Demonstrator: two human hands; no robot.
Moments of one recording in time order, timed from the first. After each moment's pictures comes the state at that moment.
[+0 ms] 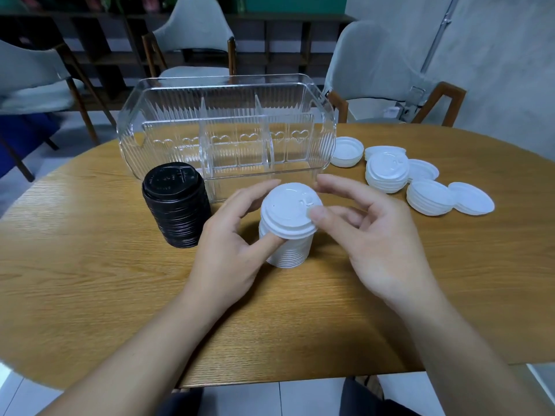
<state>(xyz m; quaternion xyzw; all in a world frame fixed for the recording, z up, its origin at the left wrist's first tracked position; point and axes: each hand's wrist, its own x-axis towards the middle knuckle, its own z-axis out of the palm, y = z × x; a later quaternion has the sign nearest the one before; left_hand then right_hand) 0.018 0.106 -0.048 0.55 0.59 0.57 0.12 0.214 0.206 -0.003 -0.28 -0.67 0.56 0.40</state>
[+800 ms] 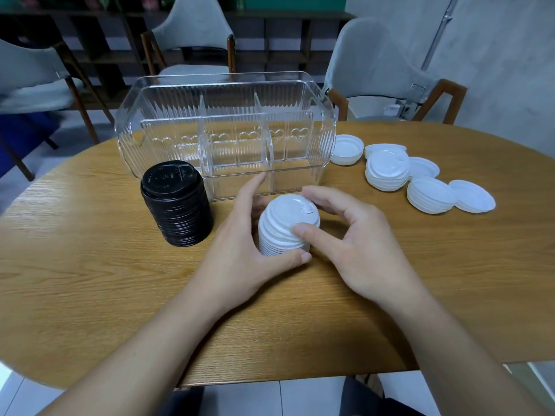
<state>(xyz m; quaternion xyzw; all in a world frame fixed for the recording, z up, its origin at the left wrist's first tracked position) 0.024 0.102 -0.041 0.55 0.67 0.47 0.18 0.209 0.216 -0.021 -0.30 -0.80 0.40 0.32</state>
